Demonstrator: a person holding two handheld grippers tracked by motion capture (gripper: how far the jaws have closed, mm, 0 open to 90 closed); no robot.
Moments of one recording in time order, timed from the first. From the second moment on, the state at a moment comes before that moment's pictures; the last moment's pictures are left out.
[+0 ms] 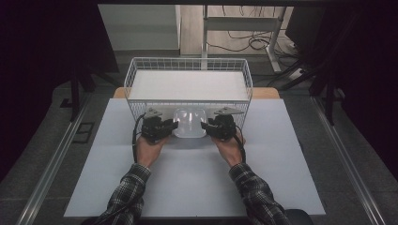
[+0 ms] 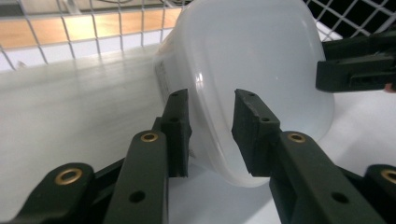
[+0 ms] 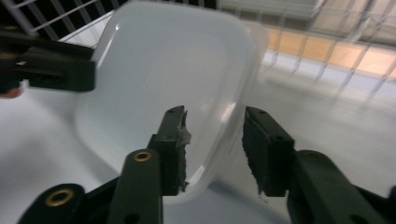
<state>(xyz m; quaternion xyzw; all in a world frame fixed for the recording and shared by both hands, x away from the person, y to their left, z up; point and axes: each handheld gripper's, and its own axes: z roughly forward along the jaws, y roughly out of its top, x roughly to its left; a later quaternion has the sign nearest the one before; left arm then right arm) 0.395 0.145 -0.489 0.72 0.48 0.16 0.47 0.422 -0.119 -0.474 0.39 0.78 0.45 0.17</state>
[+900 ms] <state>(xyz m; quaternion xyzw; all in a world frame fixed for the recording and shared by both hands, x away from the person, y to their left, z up) 0.368 0.146 -0.485 0.72 0.43 0.21 0.50 0.402 -0.120 -0.466 0.34 0.80 0.46 0.18</state>
